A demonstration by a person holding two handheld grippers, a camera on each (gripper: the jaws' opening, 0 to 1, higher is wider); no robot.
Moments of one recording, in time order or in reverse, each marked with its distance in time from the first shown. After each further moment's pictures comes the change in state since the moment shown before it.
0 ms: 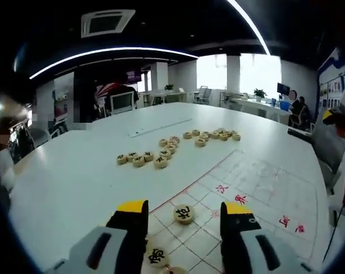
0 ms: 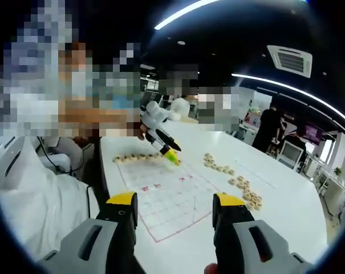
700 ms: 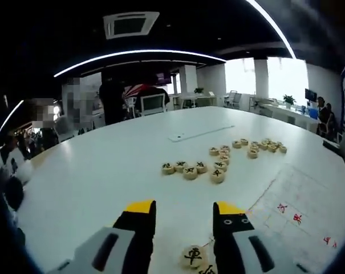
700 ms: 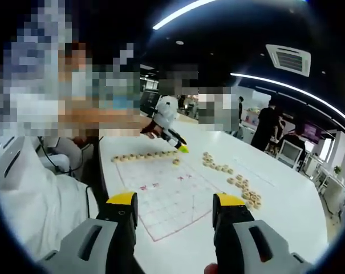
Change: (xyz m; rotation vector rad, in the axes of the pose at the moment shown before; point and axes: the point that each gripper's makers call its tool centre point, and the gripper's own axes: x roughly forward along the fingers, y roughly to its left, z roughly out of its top) left arm 0.039 0.101 0.011 -0.076 -0.010 0.249; right arm 0.002 -0.004 -0.003 0.009 0.001 -0.004
